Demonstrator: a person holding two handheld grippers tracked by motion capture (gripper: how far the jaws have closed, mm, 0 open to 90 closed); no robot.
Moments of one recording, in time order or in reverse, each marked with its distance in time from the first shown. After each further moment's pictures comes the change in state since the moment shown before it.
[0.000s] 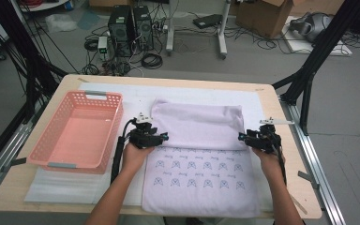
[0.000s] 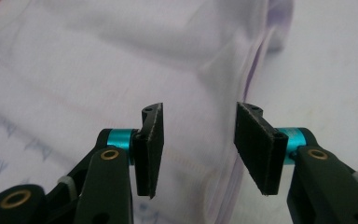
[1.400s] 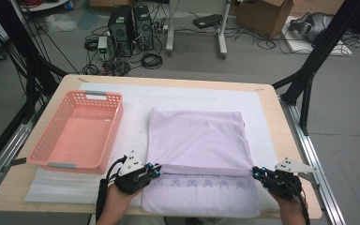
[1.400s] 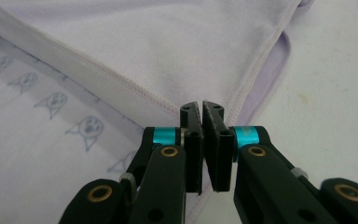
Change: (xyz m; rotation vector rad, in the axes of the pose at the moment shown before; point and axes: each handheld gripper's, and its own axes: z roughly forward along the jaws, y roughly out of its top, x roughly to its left) left arm -0.064 -0.073 -0.096 -0.127 -0.145 0.179; right arm 0.051 -0.085 -0.095 -0.030 0.034 -0.143
